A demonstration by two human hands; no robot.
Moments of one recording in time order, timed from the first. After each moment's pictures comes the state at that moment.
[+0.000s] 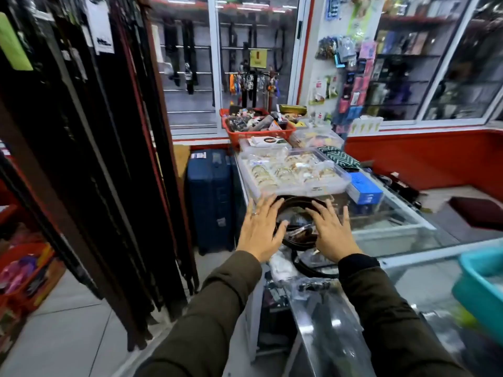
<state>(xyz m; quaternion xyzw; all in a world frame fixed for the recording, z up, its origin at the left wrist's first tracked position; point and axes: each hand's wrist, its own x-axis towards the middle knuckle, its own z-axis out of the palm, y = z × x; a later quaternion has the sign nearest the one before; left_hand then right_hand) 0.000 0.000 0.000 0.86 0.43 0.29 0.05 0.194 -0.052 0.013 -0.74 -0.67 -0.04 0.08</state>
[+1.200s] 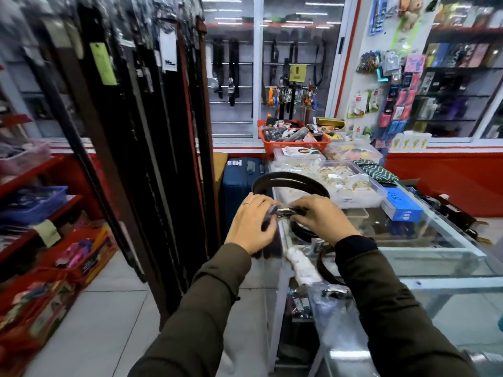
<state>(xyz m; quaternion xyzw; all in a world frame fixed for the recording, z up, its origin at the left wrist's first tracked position) -0.088 -0.017 0.040 0.82 0.41 0.40 -0.03 0.112 -0.044 0.093 -0.56 -0.79 0.03 0.24</state>
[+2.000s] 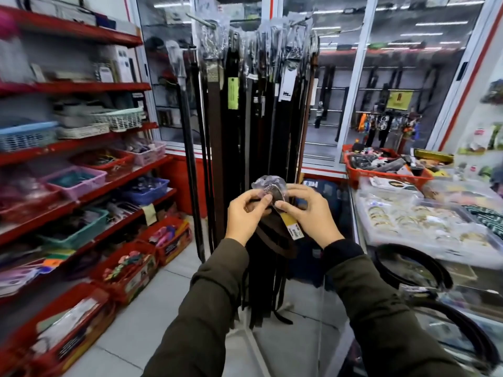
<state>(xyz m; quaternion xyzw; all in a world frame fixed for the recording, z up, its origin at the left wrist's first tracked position) -0.244 -0.064 0.104 0.46 0.44 0.70 0.31 -0.082 -0.019 0.125 -0.35 -0.77 0.28 0.45</state>
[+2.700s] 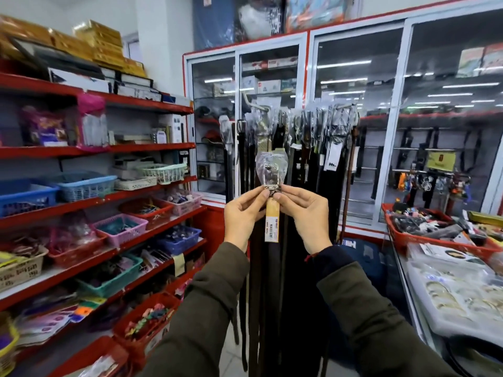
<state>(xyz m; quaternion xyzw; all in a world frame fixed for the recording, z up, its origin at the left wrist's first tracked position) -0.346 -0.063 0.238 0.42 0.35 0.78 0.30 -0.219 -0.010 0.243 -0.16 -0.60 0.50 0.60</state>
